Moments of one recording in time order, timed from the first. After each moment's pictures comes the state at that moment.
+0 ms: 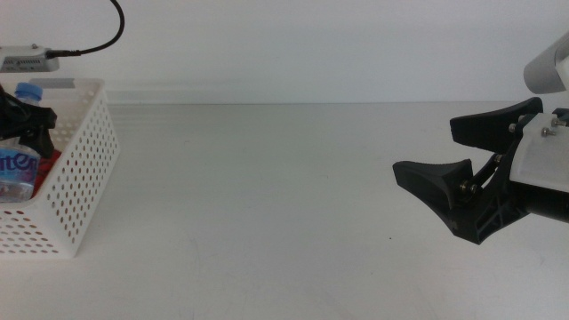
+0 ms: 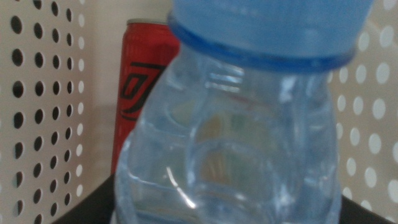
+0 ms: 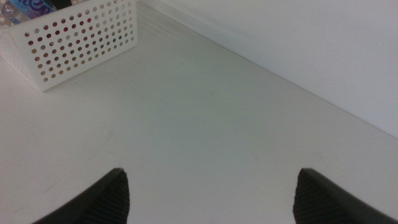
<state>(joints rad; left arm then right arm) 0.25 1.87 -1.56 -0.07 1.01 0.25 0.60 0.95 -0.79 0.19 0.32 -0.26</state>
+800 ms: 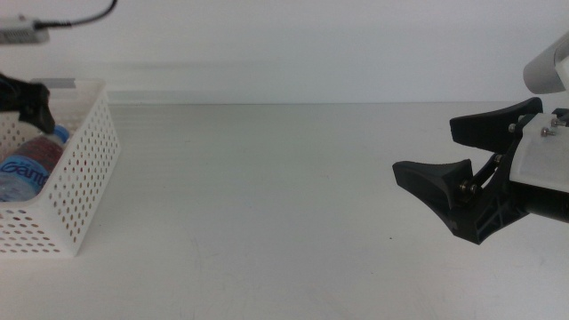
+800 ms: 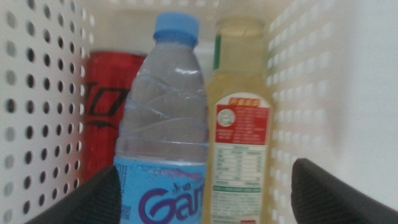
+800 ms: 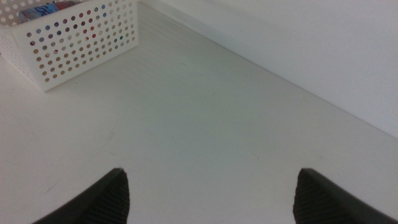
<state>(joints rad) 0.25 1.79 -1.57 -0.13 1.00 0.27 0.60 0.95 -0.78 0.19 0.32 -0.26</state>
